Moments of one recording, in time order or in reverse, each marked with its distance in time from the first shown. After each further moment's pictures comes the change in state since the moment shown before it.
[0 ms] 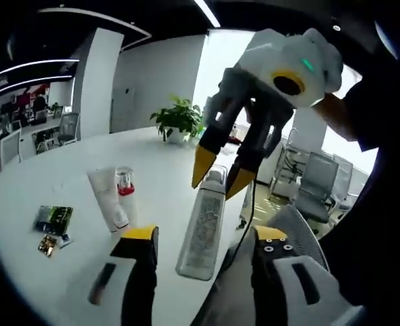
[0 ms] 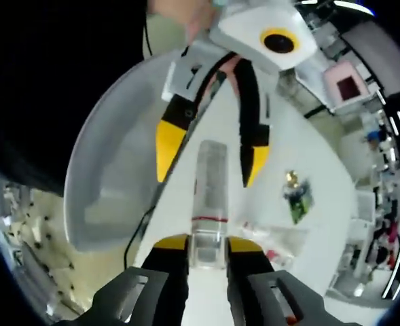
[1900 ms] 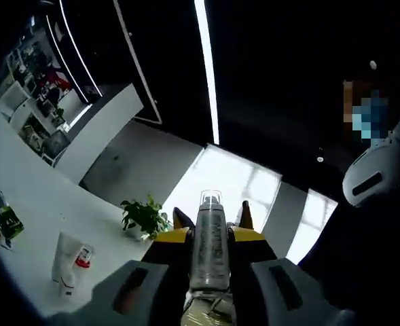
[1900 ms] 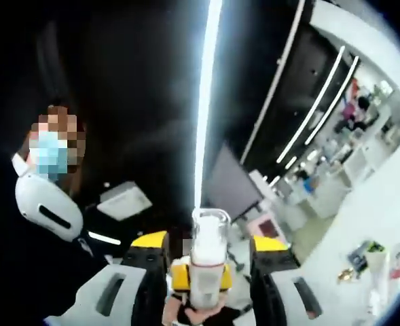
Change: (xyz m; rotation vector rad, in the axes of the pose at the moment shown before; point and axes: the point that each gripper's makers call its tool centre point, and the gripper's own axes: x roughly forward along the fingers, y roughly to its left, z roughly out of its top) left arm -0.071 -0.007 0.144 -0.415 -0.736 -0.260; right arm -0.158 -0.085 0.063 1.128 -1.808 -0.146
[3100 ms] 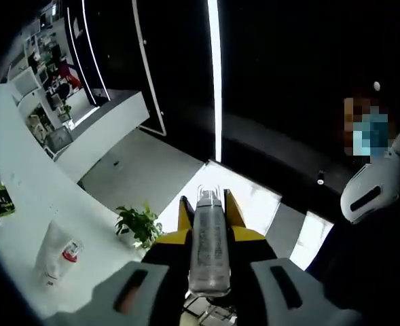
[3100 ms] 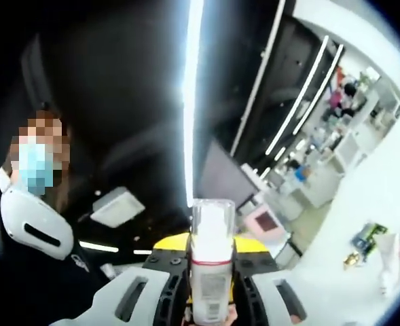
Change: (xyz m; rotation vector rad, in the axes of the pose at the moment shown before) left arm 0.005 0.001 -0.004 -0.087 -0.098 0.016; right arm 0.016 -0.007 -0.008 0.090 0.036 -0.091
